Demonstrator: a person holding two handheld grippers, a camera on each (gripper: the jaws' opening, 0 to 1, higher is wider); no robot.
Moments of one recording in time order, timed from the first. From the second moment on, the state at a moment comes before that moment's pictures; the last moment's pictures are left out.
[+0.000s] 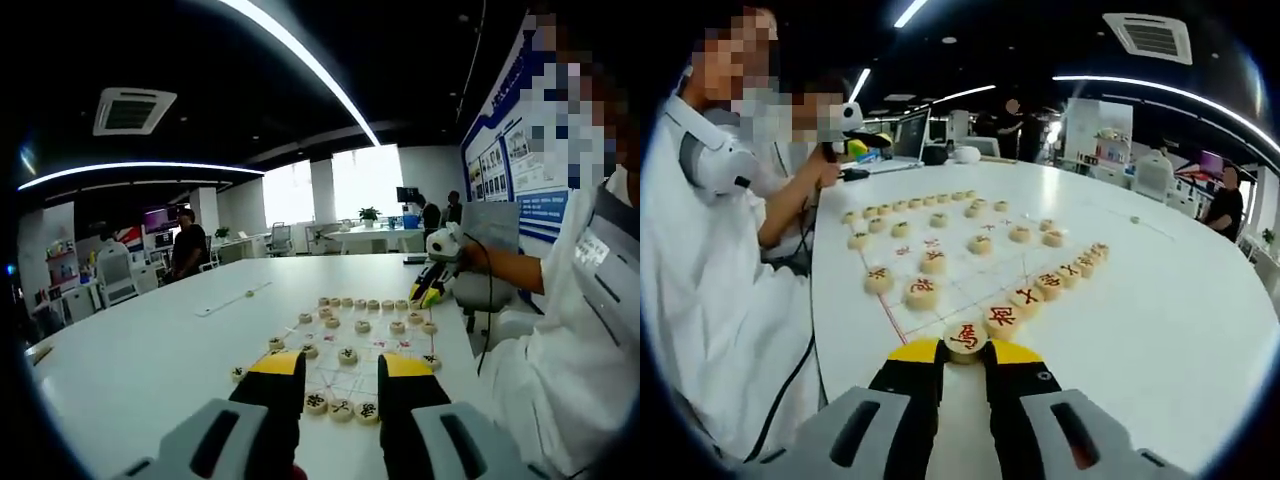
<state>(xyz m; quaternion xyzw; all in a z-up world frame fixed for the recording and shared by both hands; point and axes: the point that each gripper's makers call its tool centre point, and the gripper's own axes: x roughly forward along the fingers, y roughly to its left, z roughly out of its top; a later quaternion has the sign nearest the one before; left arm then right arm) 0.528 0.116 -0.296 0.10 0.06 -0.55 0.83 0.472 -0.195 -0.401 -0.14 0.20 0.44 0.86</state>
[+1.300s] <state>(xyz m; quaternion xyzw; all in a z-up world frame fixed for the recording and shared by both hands) 0.535 0.126 -0.292 0.09 0.06 -0.53 0.84 0.761 -0.183 -0.349 -0.01 0.21 0.18 0.96</state>
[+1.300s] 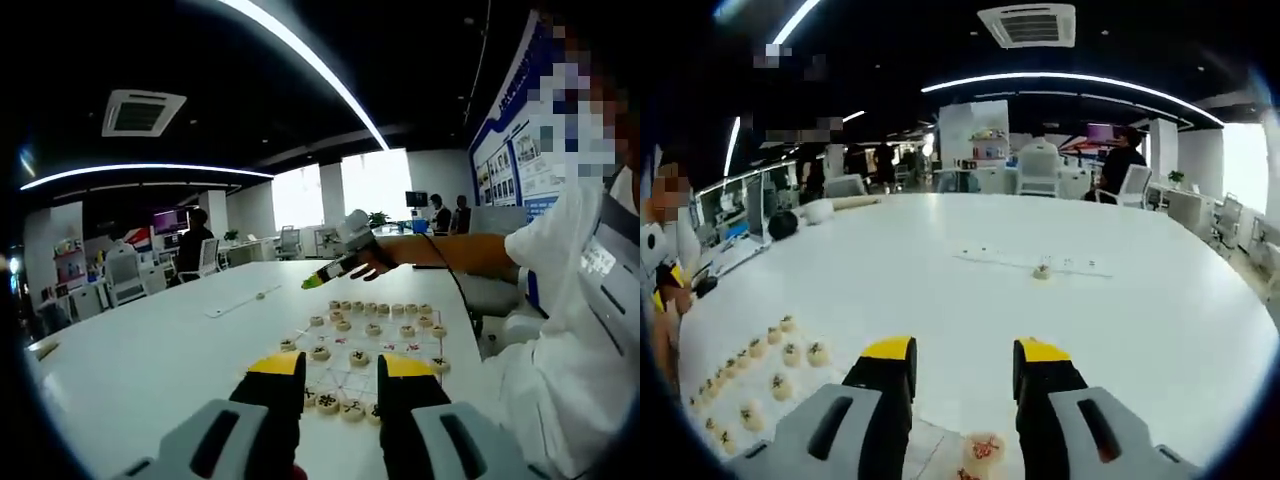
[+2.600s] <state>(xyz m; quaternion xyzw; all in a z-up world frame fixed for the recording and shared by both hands) 0.548 0.136 -0.301 0.08 0.07 -0.52 0.85 0.927 -0.223 -0.399 -0.06 0.19 0.05 0.98</state>
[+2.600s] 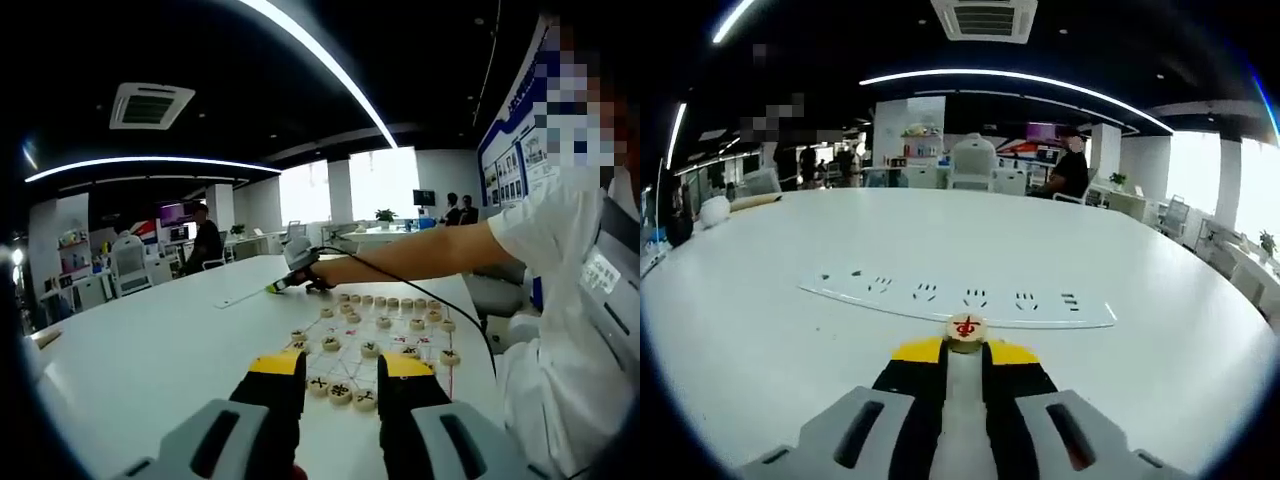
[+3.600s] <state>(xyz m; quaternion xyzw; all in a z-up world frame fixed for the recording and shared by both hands) 0.551 0.134 -0.307 0.08 0.08 -0.52 0.85 0.876 -0.192 -0.363 -0.05 0.18 0.13 0.97</state>
